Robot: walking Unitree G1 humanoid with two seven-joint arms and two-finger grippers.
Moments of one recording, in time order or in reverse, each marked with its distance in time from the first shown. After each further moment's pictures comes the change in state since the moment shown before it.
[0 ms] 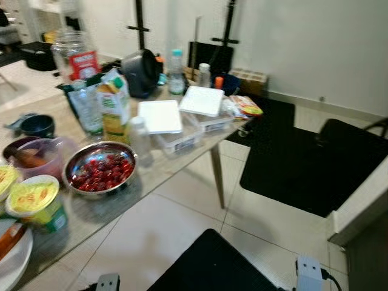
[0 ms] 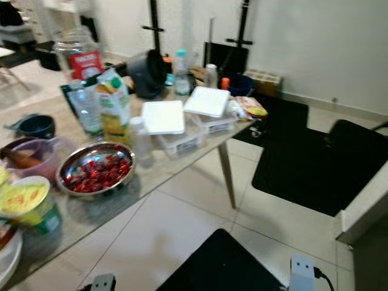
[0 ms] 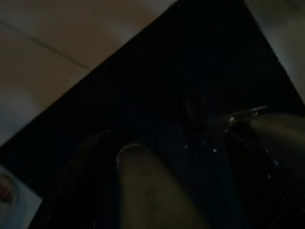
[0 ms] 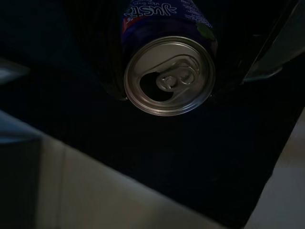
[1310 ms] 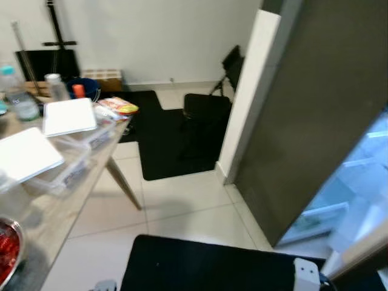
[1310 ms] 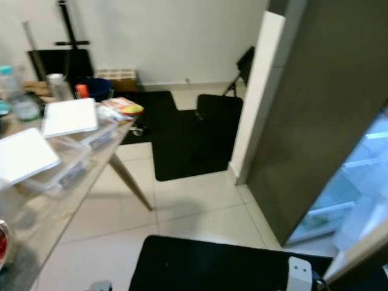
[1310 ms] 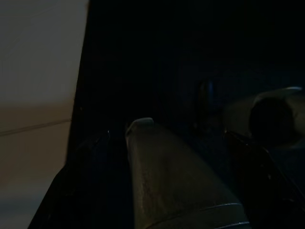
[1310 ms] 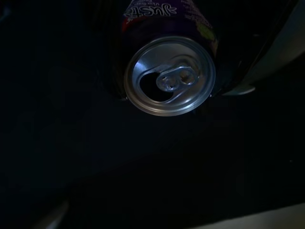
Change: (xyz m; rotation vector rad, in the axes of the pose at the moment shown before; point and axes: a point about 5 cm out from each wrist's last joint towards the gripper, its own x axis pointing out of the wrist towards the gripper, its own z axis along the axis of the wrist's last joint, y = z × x) left arm -0.002 0.003 -0.007 0.012 0.027 0.002; right arm -0.002 0.002 -0.016 0.006 0.041 0.006
